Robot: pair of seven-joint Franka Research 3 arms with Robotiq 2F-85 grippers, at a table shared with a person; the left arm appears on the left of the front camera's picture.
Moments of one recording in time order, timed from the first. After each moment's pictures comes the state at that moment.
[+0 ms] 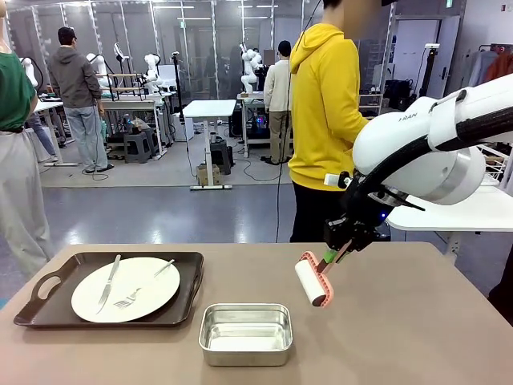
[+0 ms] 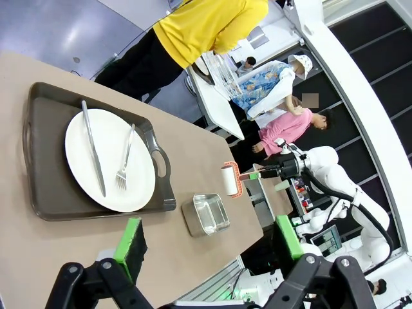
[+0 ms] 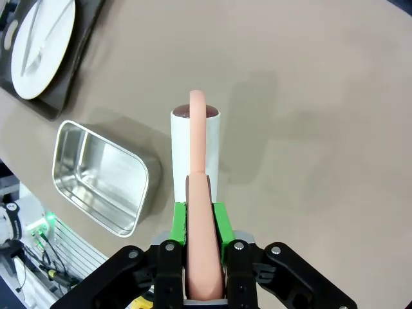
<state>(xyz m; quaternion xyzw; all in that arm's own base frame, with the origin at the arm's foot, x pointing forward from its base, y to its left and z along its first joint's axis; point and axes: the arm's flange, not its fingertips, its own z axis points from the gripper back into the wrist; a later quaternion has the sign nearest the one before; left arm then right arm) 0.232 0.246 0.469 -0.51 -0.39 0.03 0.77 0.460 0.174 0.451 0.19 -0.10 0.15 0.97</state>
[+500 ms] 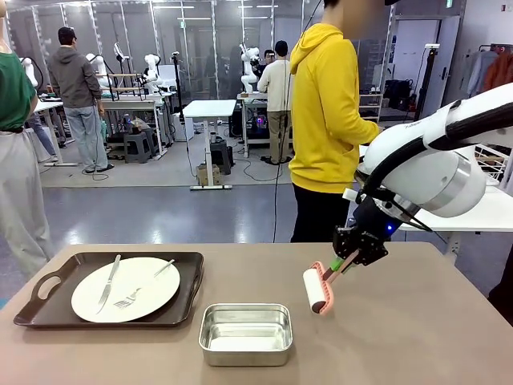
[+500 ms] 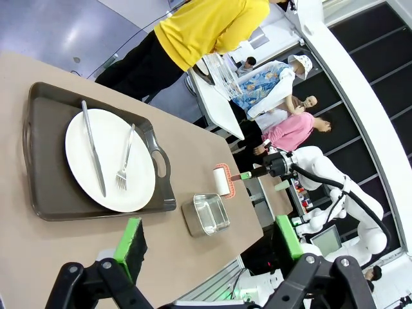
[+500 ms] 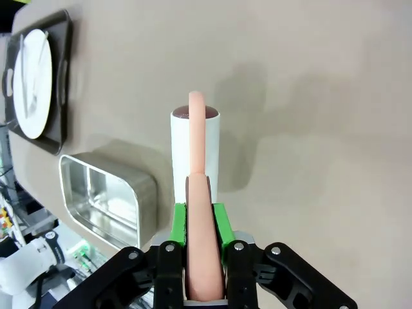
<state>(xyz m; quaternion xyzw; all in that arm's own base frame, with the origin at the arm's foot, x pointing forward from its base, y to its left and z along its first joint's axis) 0.232 0.246 0.469 -0.51 -0.39 0.03 0.77 0.487 0.142 0.402 0.25 -0.04 0.04 0.97</state>
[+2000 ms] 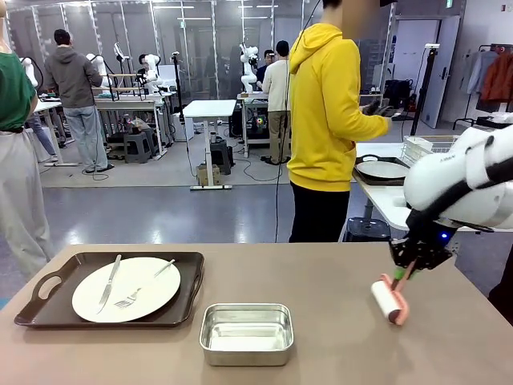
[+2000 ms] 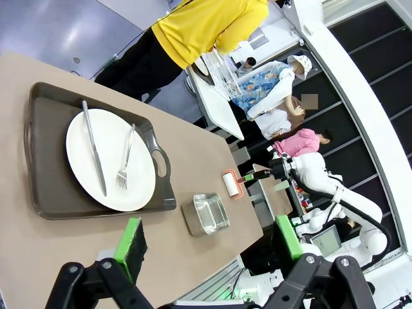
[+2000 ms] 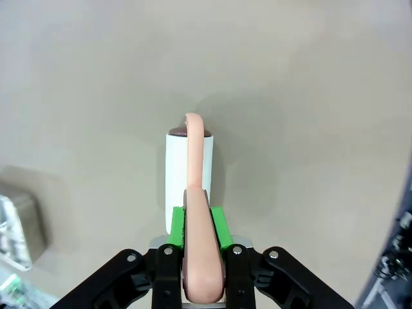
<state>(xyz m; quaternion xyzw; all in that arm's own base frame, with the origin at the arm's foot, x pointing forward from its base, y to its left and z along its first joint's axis) 0.231 0.246 0.469 -0.51 -0.39 0.03 0.77 0.481 0.036 0.399 0.07 -0.10 0.00 0.99</state>
